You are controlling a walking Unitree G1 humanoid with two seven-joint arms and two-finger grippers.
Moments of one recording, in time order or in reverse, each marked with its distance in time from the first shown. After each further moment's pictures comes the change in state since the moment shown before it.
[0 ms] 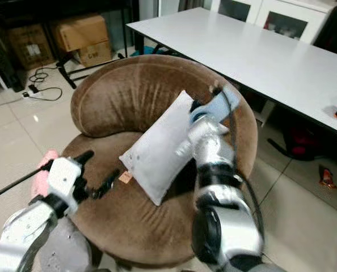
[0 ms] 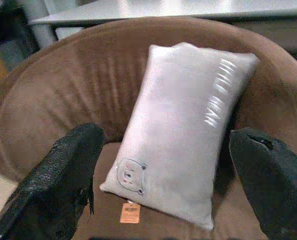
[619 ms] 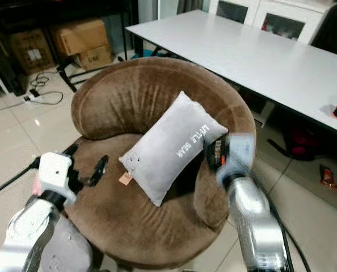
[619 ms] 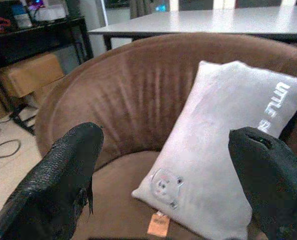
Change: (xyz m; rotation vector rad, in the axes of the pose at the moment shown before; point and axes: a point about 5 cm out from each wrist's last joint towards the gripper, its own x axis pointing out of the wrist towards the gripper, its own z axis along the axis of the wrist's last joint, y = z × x) left arm -0.005 0.012 -0.007 -0.015 -0.030 0.233; right arm -0.104 -0.089 -0.049 -0.489 0.083 0.262
